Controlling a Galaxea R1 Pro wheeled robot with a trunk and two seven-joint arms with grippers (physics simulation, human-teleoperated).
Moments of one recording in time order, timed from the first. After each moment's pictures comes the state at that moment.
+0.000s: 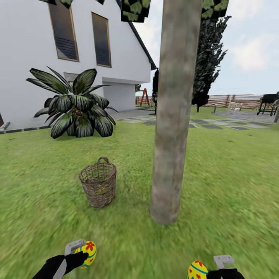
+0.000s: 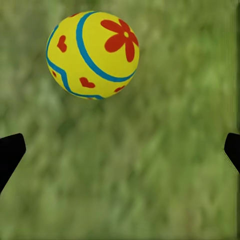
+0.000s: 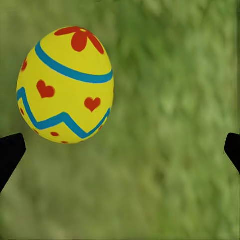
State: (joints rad) left arm -0.45 0.07 0.33 -0.42 0.00 0.33 -0.10; right arm -0.36 -0.18 0.02 -0.45 0.02 0.36 -0.02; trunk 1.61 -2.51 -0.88
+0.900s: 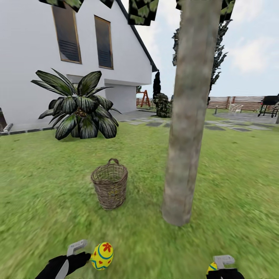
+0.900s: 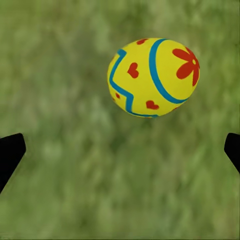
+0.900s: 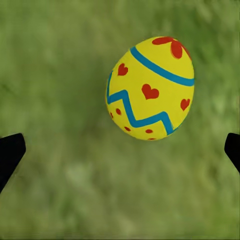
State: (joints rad) left arm -0.45 0.06 0.33 -0.41 0.00 0.33 -0.10; right arm -0.36 -0.18 0.02 -0.45 0.02 0.36 -0.02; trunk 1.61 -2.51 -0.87
